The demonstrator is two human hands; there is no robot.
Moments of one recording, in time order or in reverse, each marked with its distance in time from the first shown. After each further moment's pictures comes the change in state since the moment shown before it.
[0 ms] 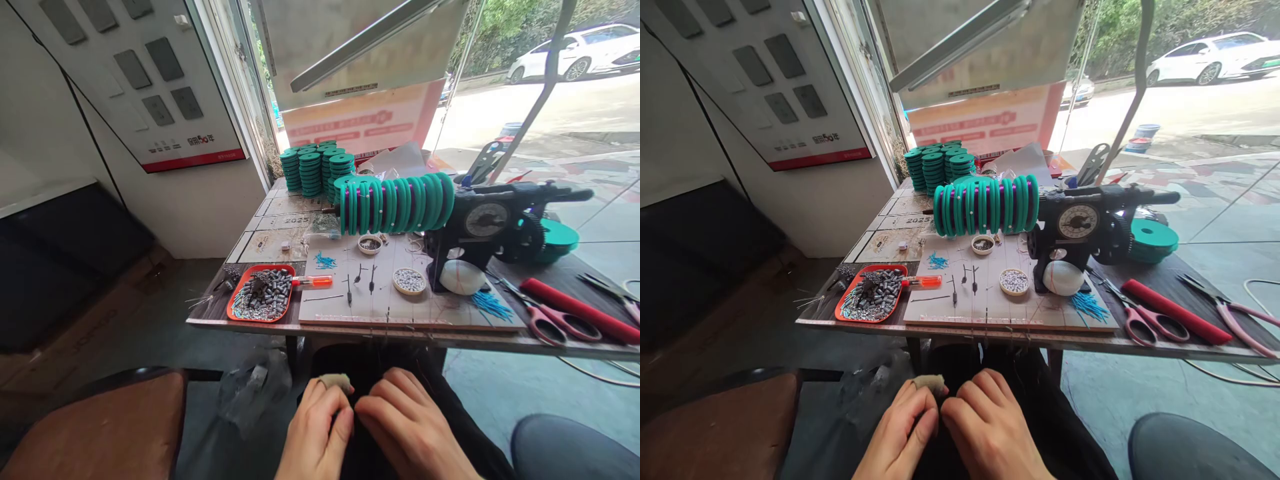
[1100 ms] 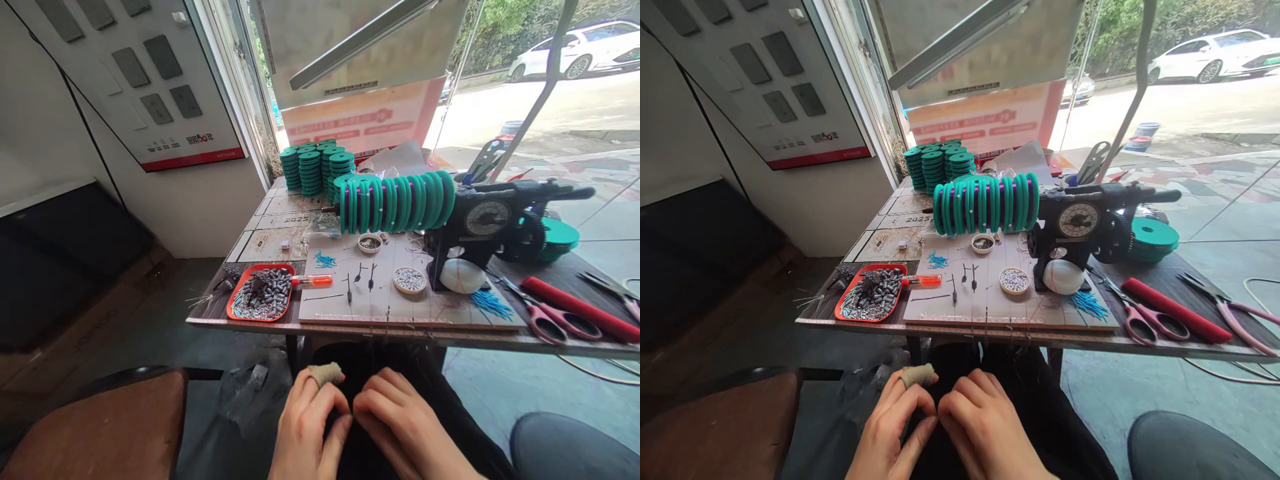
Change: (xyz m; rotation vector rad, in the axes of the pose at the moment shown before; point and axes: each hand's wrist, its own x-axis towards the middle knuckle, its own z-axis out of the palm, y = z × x) left_hand -0.001 0.002 -0.009 0.227 0.096 0.121; right_hand 0.000 -0.002 -0.002 0.102 -0.245 0.143
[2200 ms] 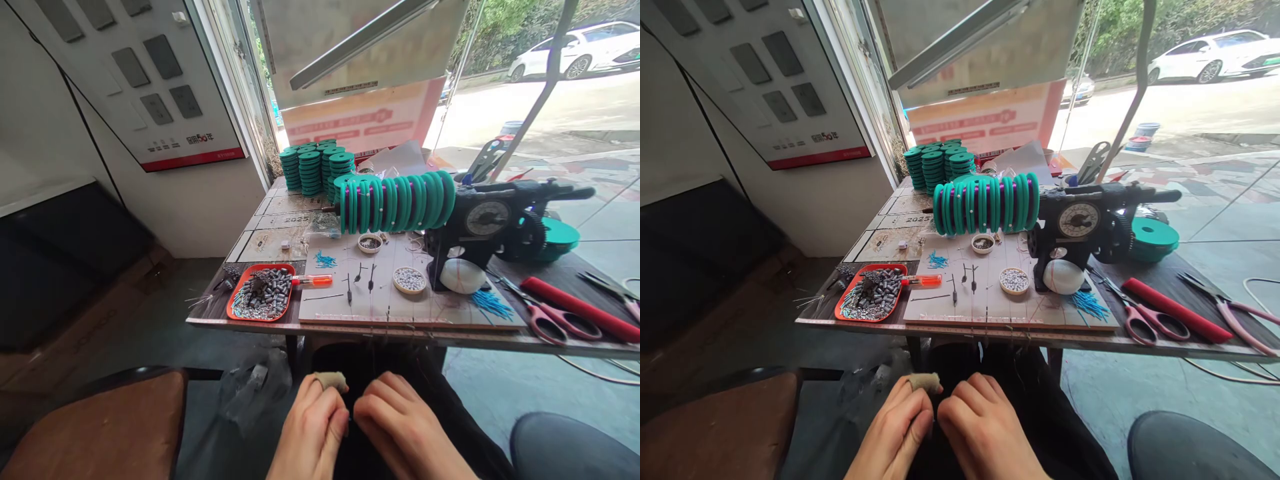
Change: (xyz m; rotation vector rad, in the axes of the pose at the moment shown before) left_hand 0.001 -0.007 0.001 -0.202 -0.145 -0.039; right_hand -0.002 0.002 0.005 -0.085 0.053 -0.075
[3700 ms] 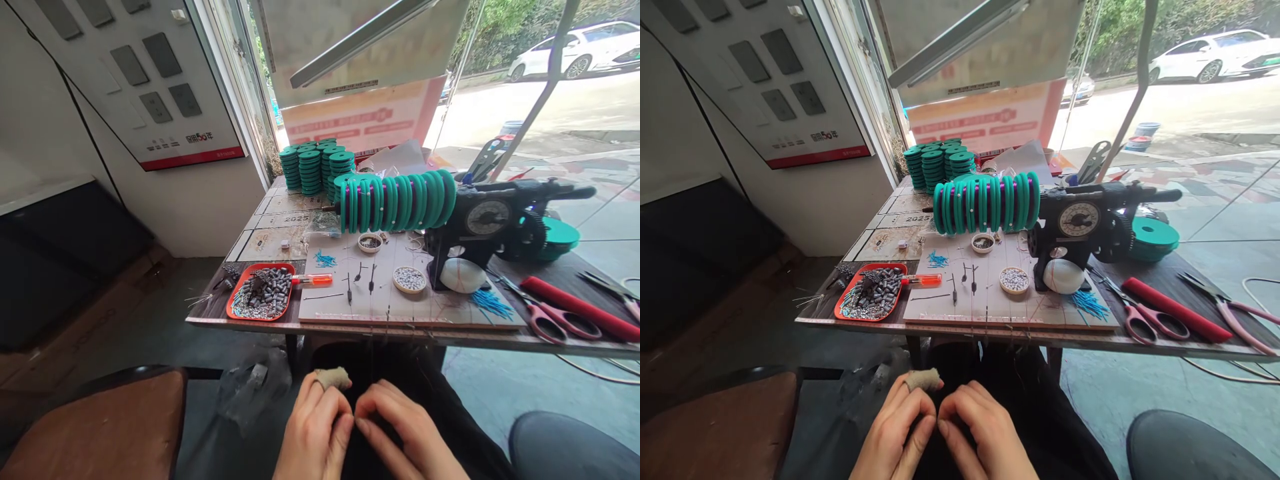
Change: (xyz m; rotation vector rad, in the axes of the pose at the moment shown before) left_hand 0.000 0.007 0.006 0.106 0.124 0.111; right_hand 0.009 -0.013 -0.014 0.242 -0.029 0.184
